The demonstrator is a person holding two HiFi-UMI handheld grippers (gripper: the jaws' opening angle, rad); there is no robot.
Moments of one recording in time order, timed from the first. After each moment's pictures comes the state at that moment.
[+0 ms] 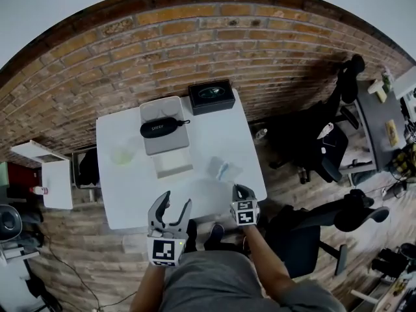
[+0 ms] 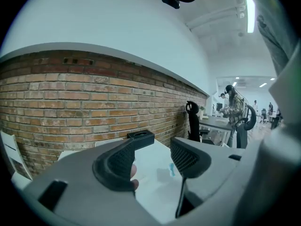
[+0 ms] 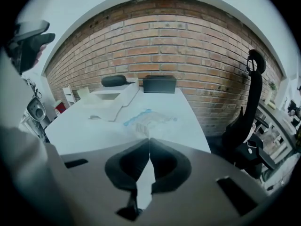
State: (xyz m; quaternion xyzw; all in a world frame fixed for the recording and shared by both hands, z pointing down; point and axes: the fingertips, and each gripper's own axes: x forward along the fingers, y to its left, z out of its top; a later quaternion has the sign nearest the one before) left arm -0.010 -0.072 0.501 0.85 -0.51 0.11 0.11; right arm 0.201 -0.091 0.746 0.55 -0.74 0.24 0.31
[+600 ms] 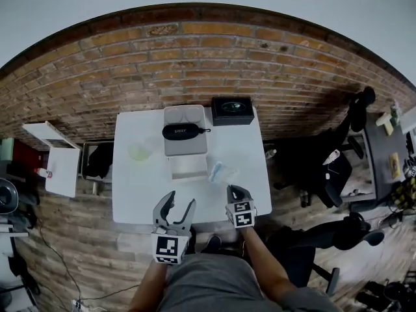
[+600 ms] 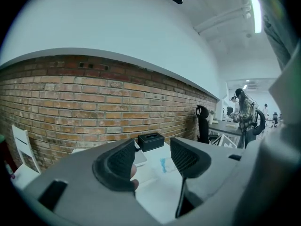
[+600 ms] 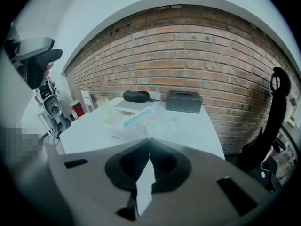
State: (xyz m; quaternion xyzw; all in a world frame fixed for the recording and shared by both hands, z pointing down) left arm -0.048 -0.068 0.493 0.82 -0.56 0.09 0.10; right arm 0.118 -0.127 0.688 0.48 -0.81 0.20 0.30
